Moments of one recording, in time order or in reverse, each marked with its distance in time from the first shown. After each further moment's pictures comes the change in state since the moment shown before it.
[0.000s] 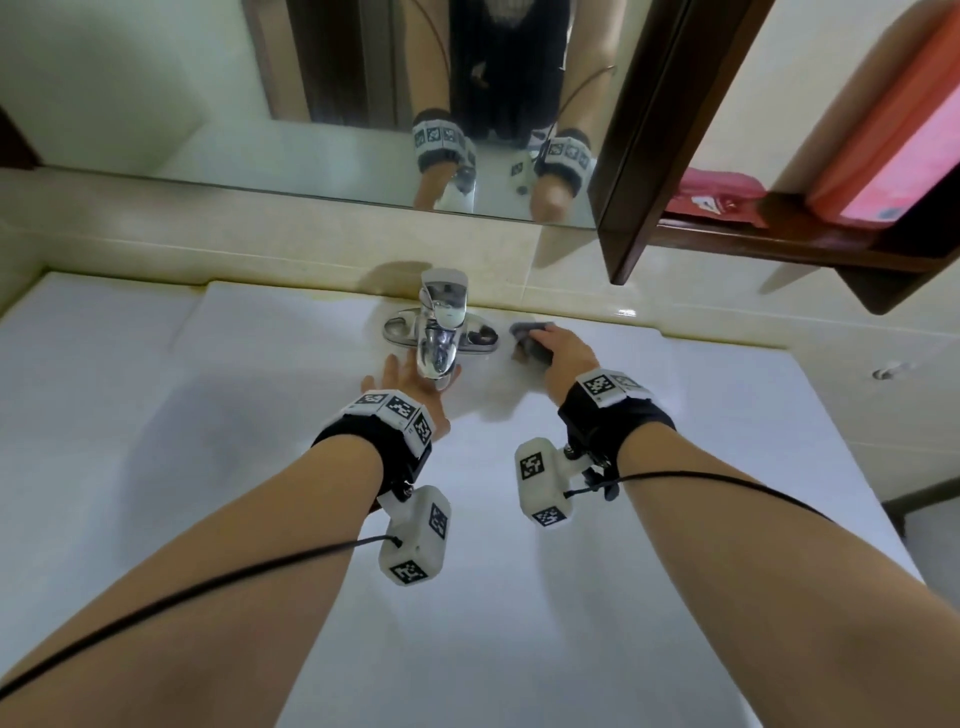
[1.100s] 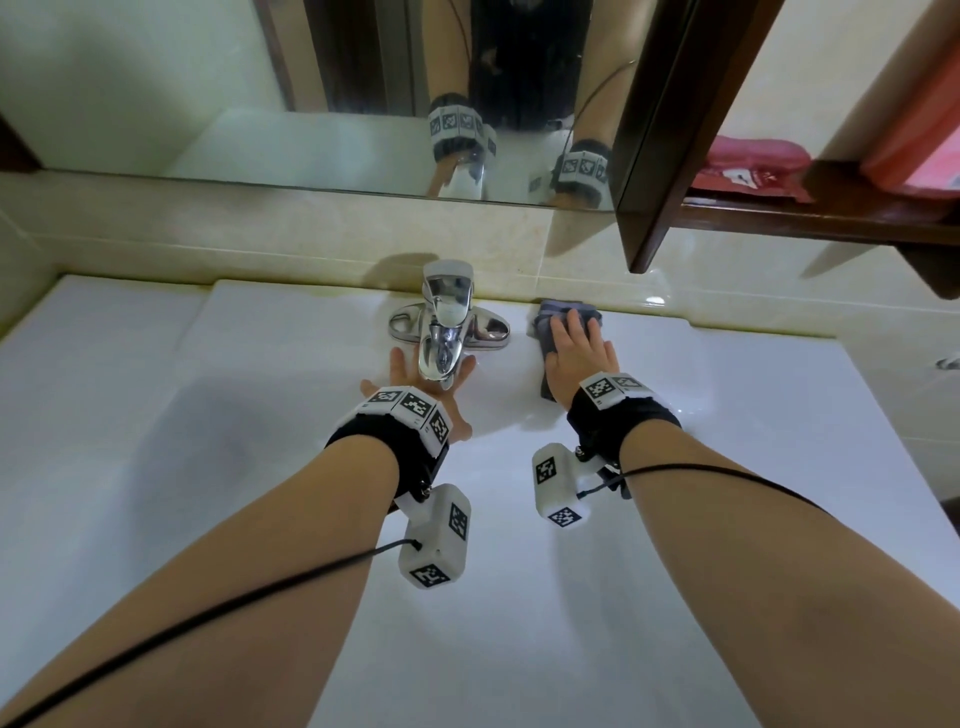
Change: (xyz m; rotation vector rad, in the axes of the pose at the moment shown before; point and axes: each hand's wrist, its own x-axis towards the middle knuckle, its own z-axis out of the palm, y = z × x) left_hand 0.003 0.009 -0.004 -0.041 -0.143 -0.077; right_hand 0.024 0.030 0.036 -0.363 0.154 -0.031
